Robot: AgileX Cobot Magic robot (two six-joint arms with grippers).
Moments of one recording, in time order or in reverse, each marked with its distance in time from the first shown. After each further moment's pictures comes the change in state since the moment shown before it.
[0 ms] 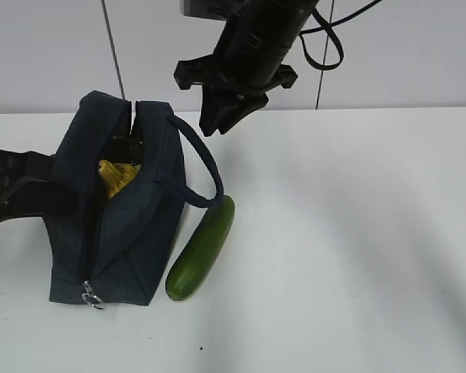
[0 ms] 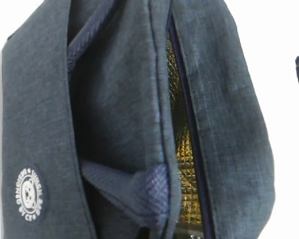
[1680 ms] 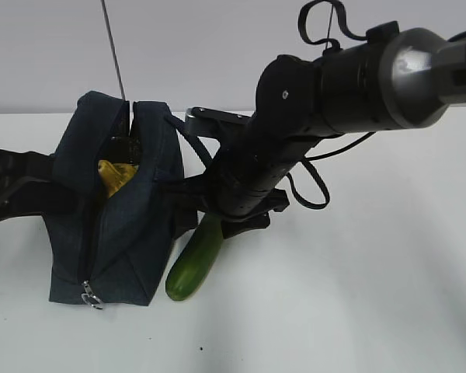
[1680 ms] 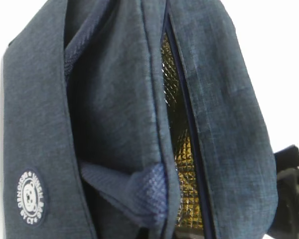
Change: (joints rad) left arm 0.000 0.000 0.000 0.000 -0.011 0.011; right arm 0.143 -0.152 0.676 0.079 -0.582 0.211
